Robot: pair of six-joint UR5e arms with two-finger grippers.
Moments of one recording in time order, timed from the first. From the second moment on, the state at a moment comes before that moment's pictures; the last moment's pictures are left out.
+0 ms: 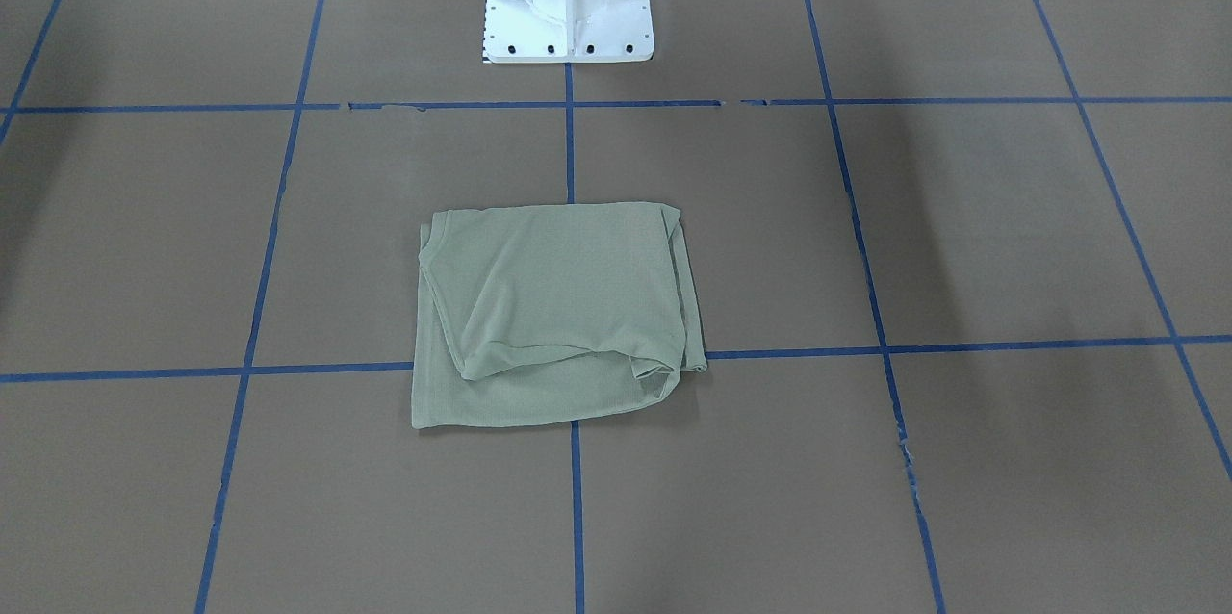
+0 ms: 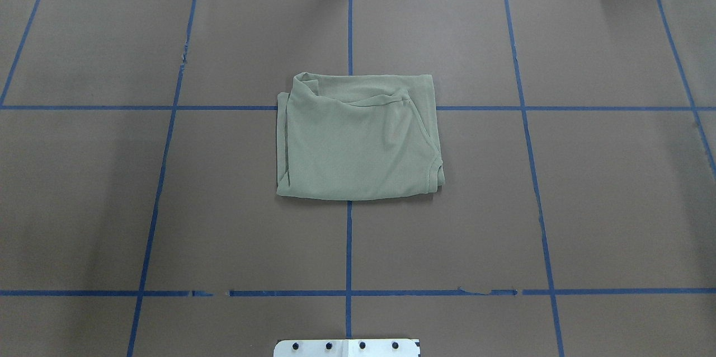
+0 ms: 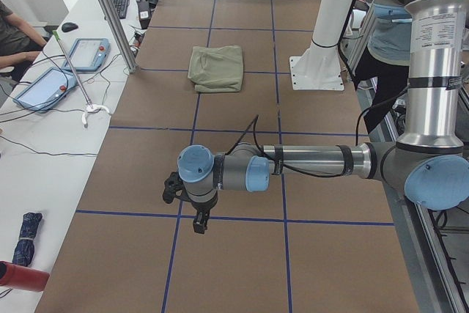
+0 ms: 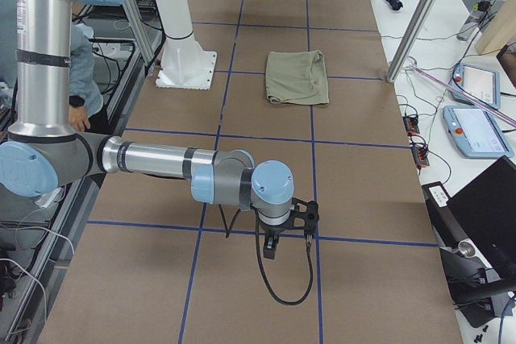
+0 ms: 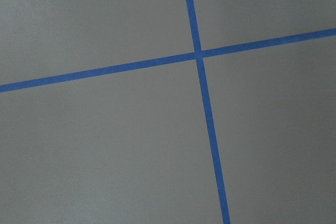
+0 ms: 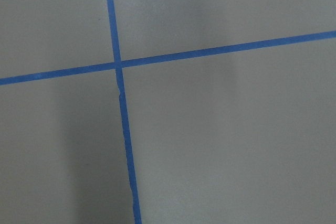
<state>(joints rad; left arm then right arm) -1.58 -1.52 -1.60 -1.61 -2.36 0.17 1.68 -1.69 1.65 -1.54 2.35 0.07</state>
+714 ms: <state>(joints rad) -1.58 -1.53 -1.60 -1.61 -2.37 0.05 1.68 -1.69 1.65 -1.54 2.35 0.08</state>
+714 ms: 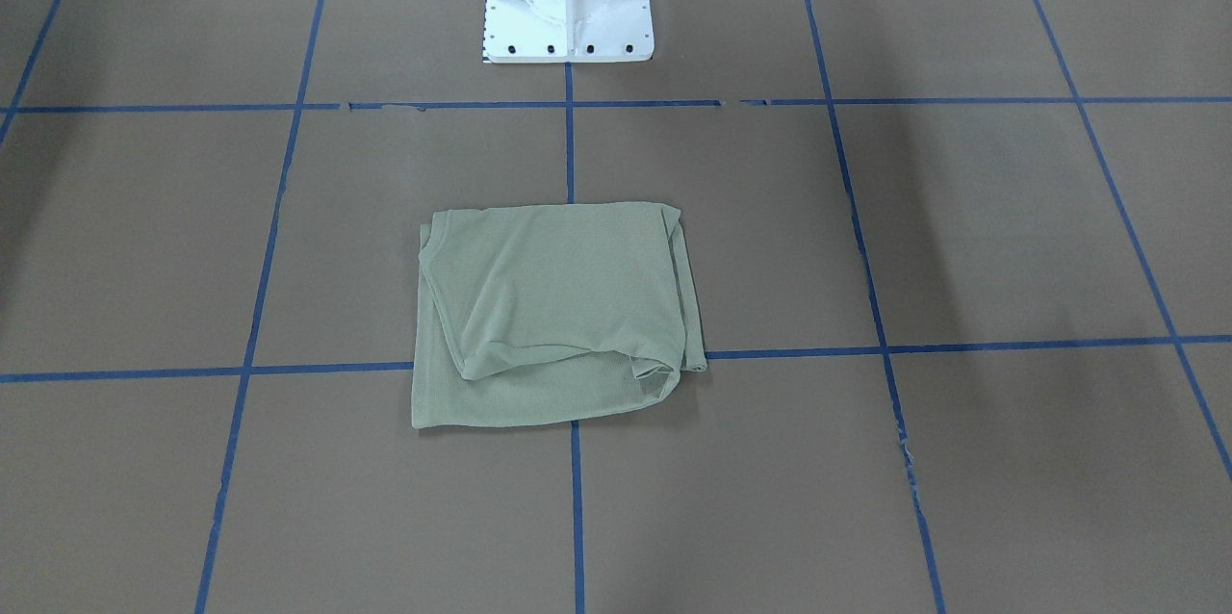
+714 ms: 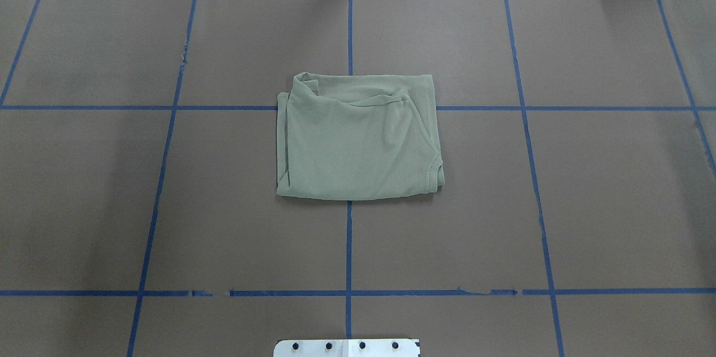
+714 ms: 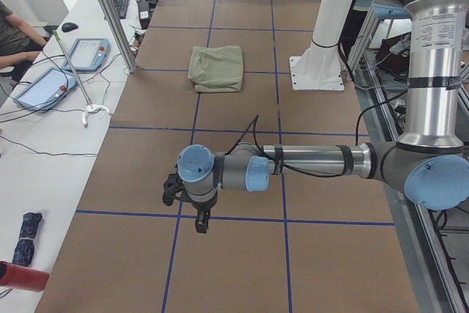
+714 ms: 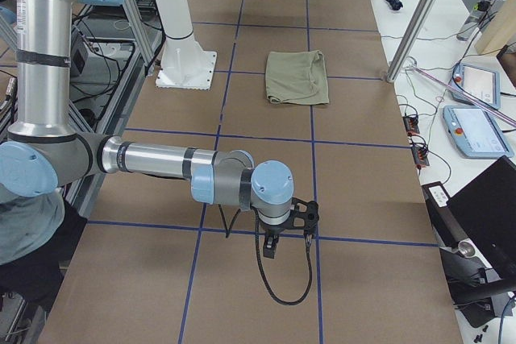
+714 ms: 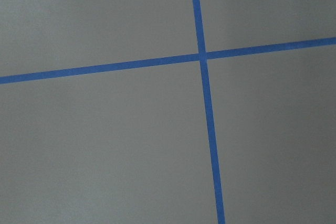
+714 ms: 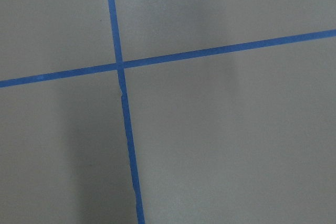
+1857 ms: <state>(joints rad) -1.58 -1.53 -1.60 -1.61 -2.37 0.02 1.63 -1.70 1.66 -1.55 2.35 0.04</state>
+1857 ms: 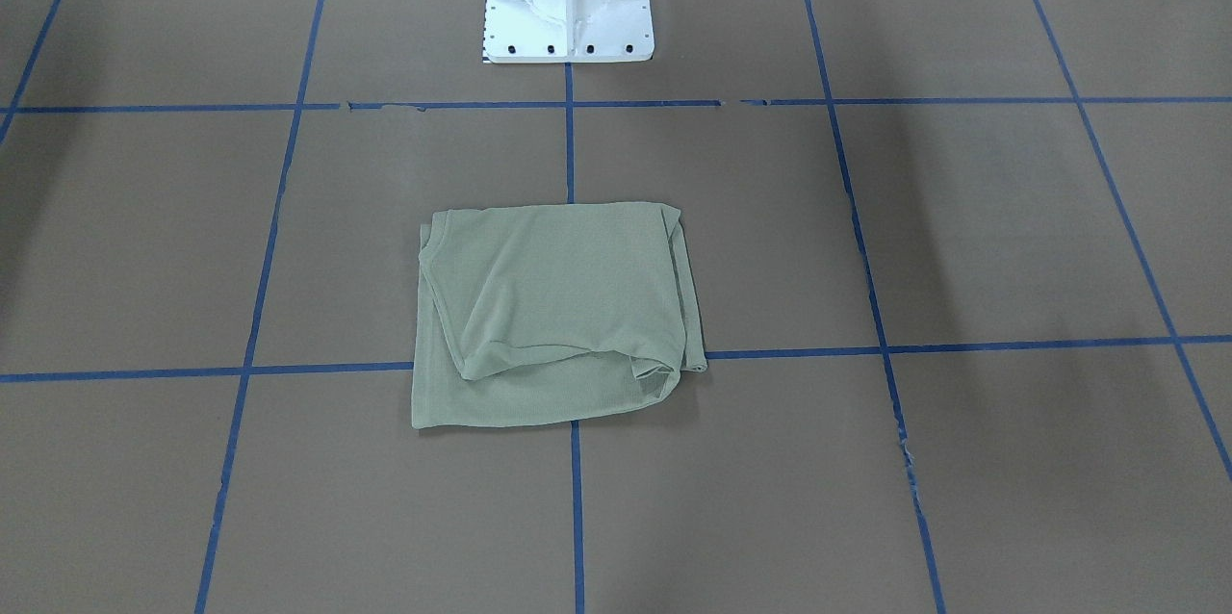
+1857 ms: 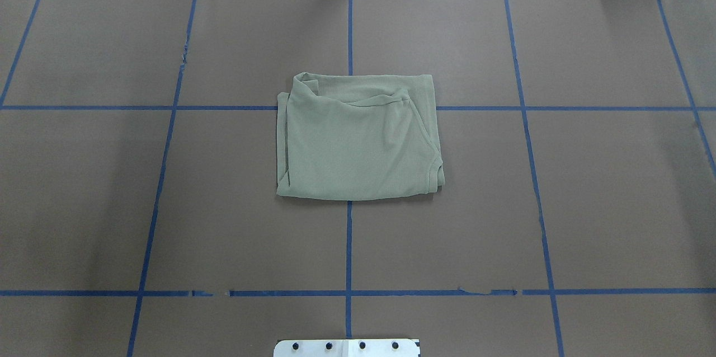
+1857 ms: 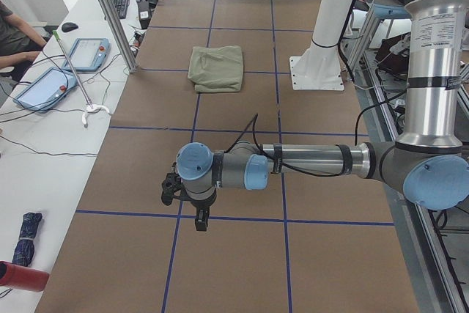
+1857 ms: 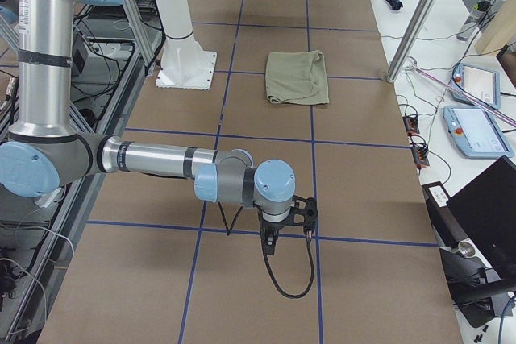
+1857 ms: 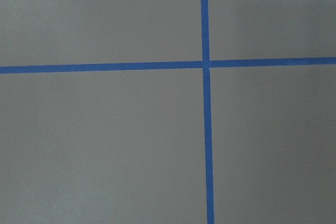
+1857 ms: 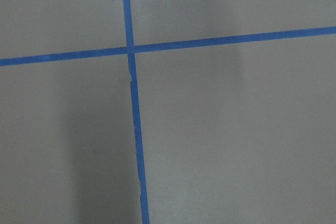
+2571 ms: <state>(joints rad) -1.58 -1.53 -1.60 -1.61 -2.37 0.02 1.58 -1.72 1.71 -1.63 2.36 0.01</state>
